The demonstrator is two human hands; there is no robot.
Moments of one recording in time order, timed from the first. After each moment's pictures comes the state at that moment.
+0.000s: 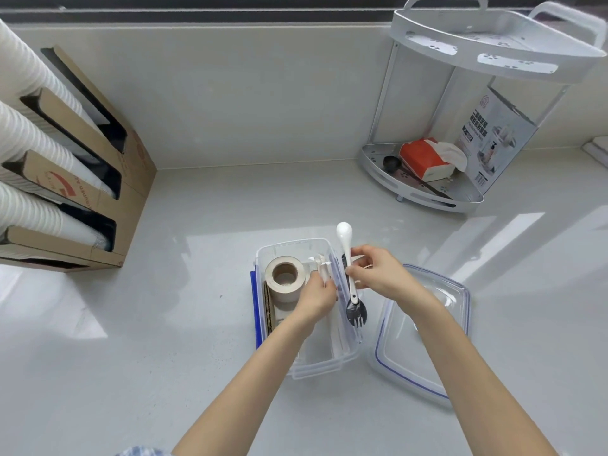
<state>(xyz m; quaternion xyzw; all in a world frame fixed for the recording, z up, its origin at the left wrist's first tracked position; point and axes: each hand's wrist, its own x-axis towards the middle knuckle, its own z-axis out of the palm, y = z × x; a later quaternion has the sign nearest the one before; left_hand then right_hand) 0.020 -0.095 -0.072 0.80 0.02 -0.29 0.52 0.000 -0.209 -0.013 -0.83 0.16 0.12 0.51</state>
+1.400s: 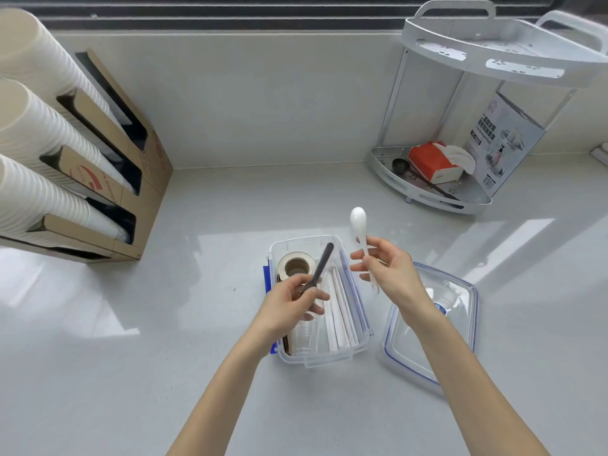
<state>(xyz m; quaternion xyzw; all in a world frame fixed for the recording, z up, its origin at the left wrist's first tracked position) -0.015 -0.020 -0.023 0.76 -0.05 -0.25 0.59 -0.023 -0.191 -0.006 -0.76 0.18 -0.01 0.63</state>
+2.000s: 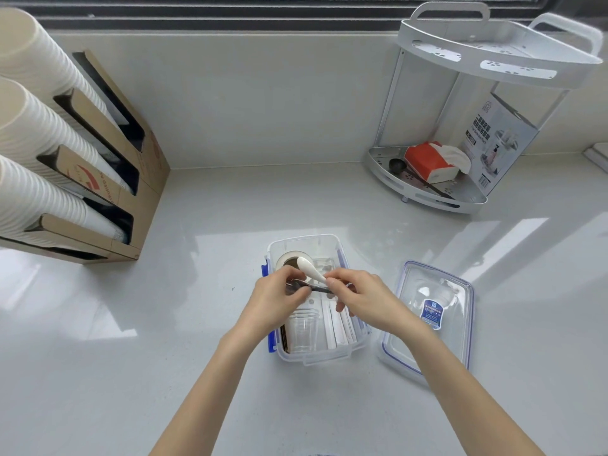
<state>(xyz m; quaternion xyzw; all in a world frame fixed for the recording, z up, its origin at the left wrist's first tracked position) -0.003 -0.012 -0.022 0.89 -0.10 -0.13 0.43 -0.038 -0.168 -0.008 -0.88 0.04 0.14 0.45</state>
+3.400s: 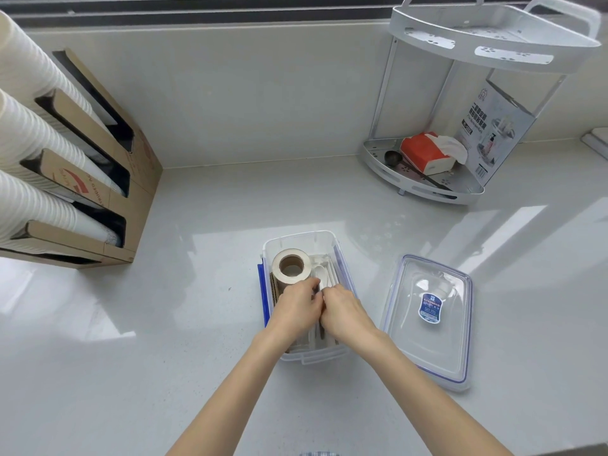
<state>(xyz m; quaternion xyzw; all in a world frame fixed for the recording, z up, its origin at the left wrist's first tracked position) -0.008 -0.048 -0.049 0.91 -0.12 -0.20 0.33 -0.036 -0.137 -0.048 -0.95 0.10 0.18 0.25</state>
